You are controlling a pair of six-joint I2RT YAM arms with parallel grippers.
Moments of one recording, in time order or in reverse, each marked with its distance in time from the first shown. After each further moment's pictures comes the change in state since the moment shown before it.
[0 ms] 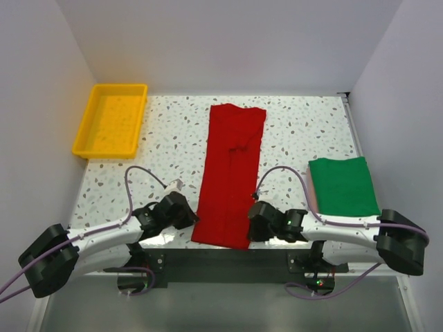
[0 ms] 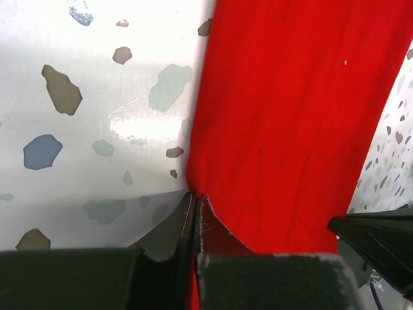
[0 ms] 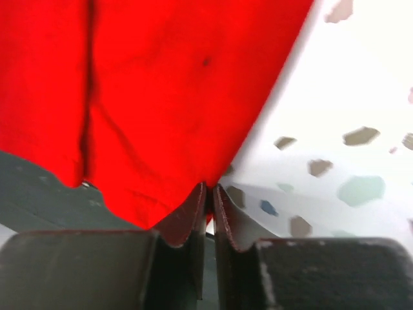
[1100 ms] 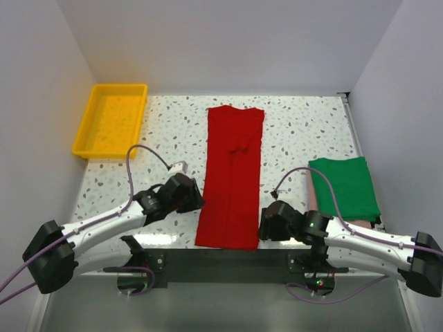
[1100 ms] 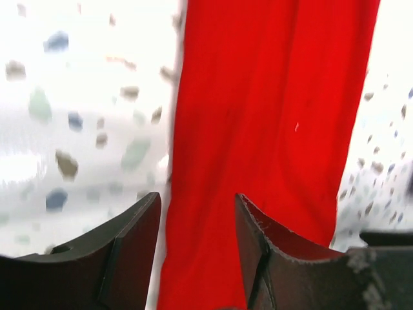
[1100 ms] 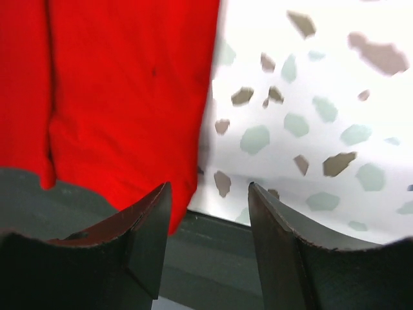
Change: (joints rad) left arm 0.023 0.029 0.261 -0.261 -0.066 0.127; right arm -0.066 -0.327 -0.036 -0.309 0.046 0.012
